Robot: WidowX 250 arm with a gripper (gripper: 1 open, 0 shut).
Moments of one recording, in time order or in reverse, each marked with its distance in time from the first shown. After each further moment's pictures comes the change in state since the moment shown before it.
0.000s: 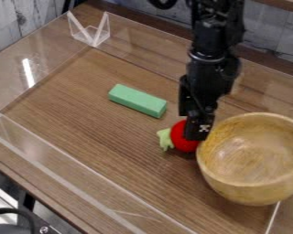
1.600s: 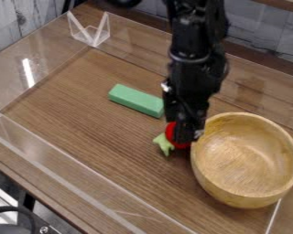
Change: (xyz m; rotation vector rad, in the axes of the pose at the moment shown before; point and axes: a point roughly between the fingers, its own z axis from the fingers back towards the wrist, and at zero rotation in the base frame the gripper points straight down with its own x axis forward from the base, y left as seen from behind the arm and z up) arm -0.016 -0.030 0.023 -0.019 -0.060 0.155
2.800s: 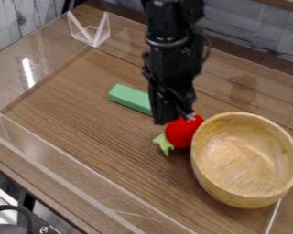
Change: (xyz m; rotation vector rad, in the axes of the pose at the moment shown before) arm -0.022 0.009 0.021 0.005 -0.068 0.214
